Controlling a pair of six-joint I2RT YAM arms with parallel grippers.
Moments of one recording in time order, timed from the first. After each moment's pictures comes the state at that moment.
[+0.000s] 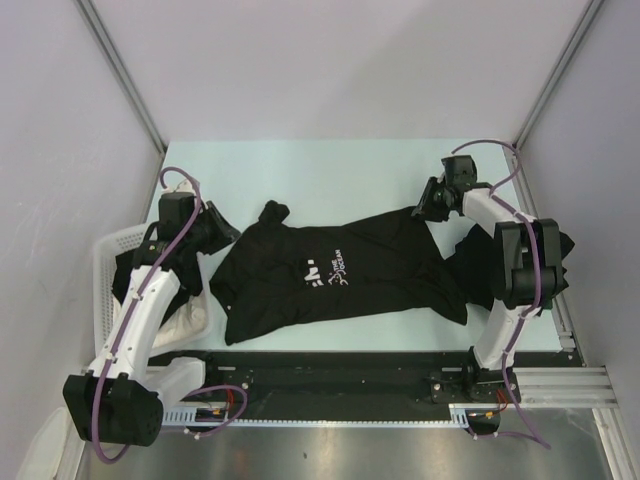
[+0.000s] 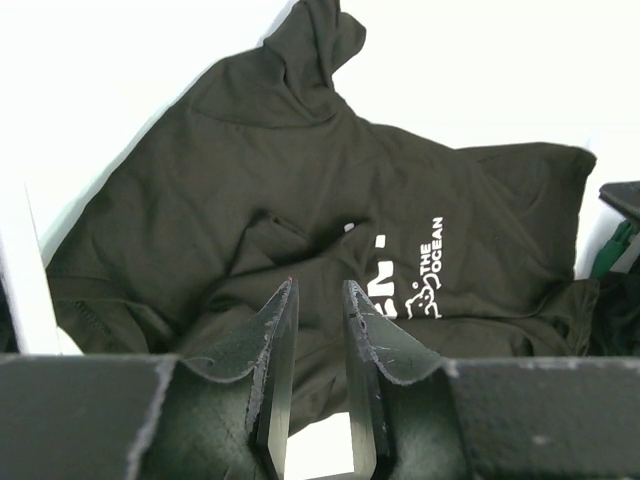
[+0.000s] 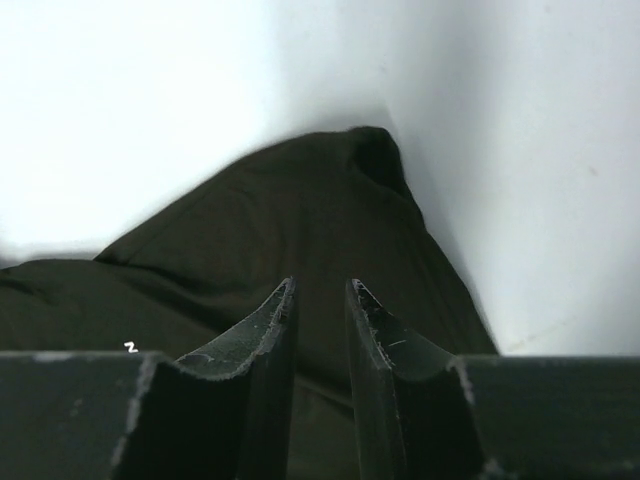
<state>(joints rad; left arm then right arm) -0.08 1.04 0.94 -0.58 0.14 -0.56 0.08 1.86 1.30 -0.35 -0.22 0.45</state>
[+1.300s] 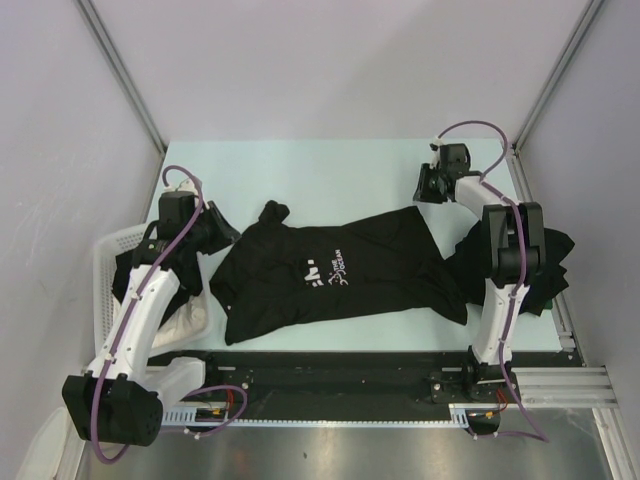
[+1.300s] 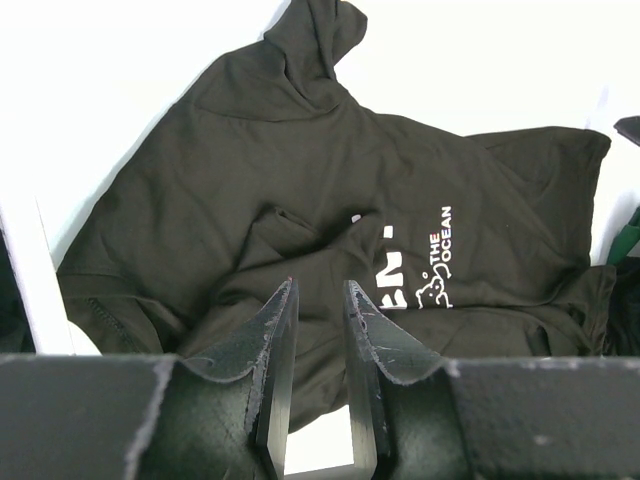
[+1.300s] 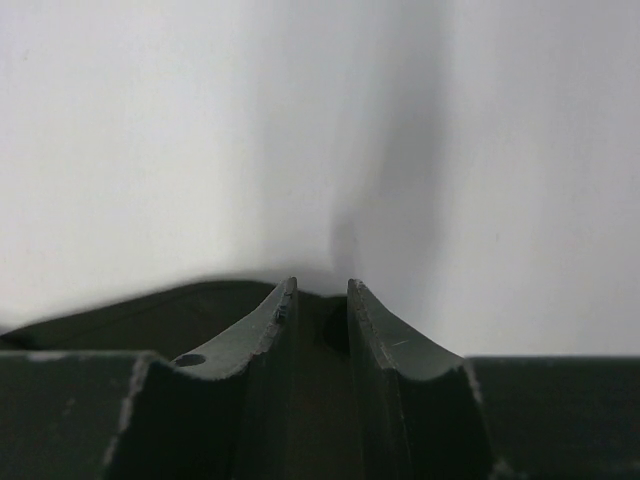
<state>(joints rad) -0.08 1.04 0.96 -0.62 0.14 -0.52 0.08 2.05 1.49 -0.27 -0.17 0.20</state>
